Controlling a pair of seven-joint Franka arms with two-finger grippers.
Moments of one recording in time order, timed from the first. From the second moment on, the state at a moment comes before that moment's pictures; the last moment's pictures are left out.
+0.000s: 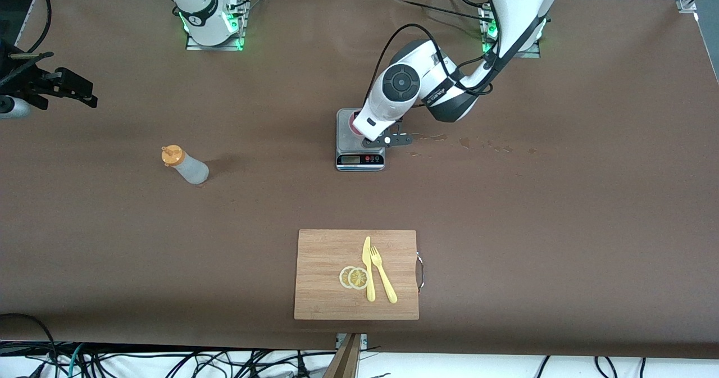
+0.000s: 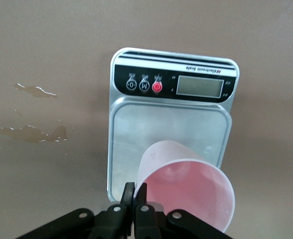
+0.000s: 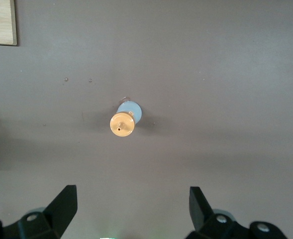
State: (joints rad) left arm -0.24 0.57 -0.61 -1.79 0.04 2.17 -0.95; right arm -0.07 -0.02 0.04 -1.64 -0.01 1.57 -0.09
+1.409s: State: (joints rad) left arm -0.14 0.42 -0.61 -1.47 0.04 1.69 -0.86; right arm -0.09 -0.01 -0.02 -1.63 0.04 1.62 -0.51
